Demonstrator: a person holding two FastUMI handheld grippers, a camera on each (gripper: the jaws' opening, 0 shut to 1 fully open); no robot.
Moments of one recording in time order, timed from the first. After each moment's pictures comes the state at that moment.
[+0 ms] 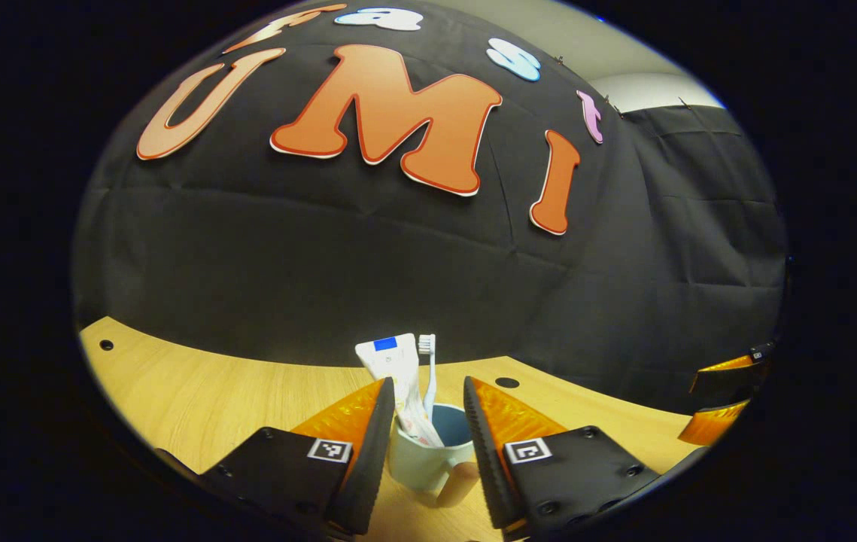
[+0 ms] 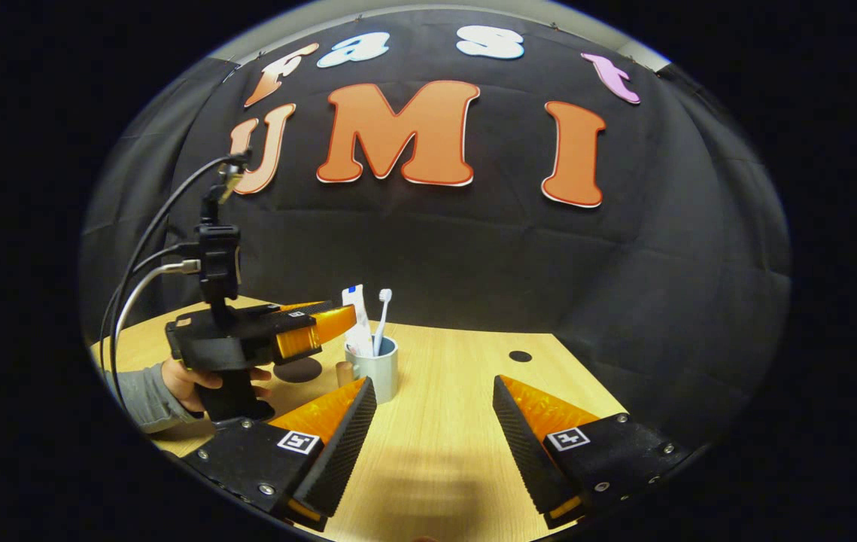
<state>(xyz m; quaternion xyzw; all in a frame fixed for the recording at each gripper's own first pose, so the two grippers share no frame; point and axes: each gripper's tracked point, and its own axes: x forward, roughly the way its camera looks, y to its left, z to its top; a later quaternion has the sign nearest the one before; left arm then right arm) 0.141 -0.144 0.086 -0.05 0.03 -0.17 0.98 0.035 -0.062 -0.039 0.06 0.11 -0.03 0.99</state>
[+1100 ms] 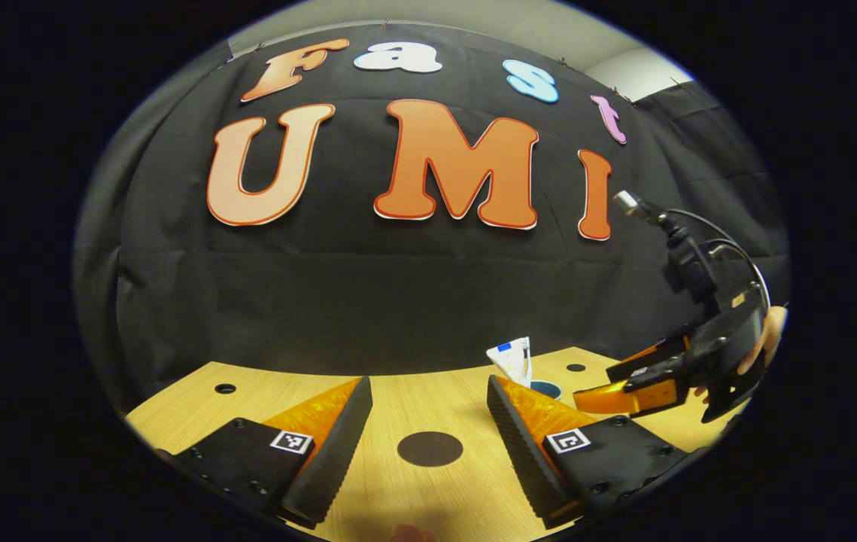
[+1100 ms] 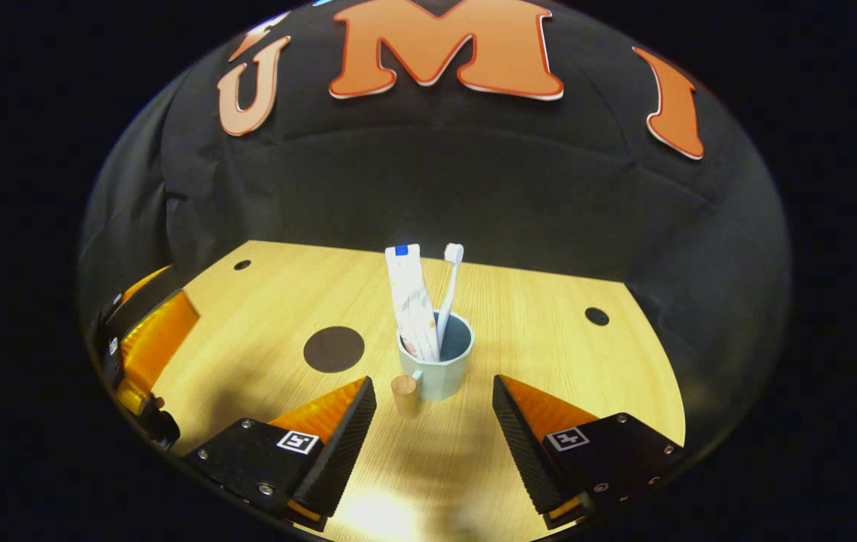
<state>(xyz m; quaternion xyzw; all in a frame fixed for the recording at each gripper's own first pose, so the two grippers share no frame) 0.031 -0.005 0.142 0.02 0.02 -0.04 1.00 0.131 0.011 -0.067 0.07 0.33 0.06 0.94</state>
